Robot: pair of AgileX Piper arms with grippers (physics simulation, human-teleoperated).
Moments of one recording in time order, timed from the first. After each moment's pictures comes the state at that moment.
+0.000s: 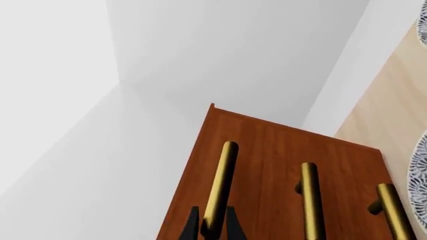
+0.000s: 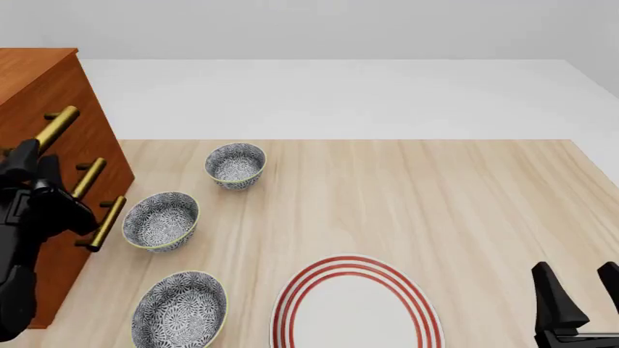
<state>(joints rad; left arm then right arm) 0.22 1.31 -0.33 -1.09 1.39 0.00 0.01 0.00 0.00 0.00</state>
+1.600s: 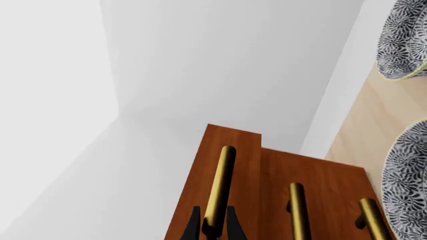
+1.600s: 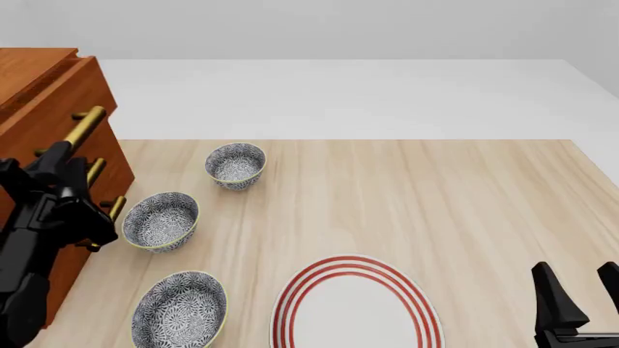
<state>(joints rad) 0.11 1.25 -0.30 -1.05 1.45 0.00 0.01 0.00 0.00 0.00</state>
